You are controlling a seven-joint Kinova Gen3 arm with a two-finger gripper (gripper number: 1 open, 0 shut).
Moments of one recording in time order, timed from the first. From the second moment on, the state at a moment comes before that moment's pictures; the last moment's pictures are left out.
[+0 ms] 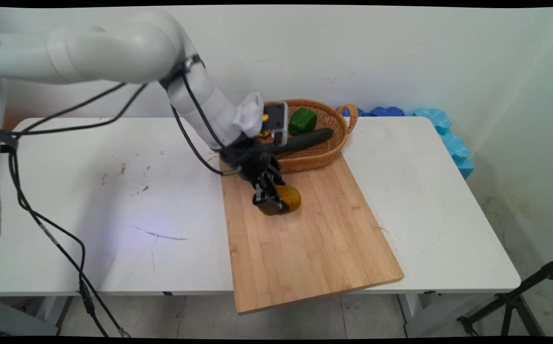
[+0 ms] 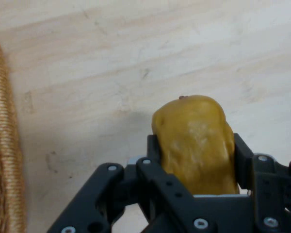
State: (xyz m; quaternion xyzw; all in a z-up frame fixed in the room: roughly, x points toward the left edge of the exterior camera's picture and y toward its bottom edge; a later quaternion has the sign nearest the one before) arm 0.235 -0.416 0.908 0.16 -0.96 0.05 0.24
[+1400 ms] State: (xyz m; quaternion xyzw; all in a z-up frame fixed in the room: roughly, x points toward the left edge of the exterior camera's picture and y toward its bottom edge) arm 0.299 -0.547 0.974 0.38 -0.87 0.15 0.27
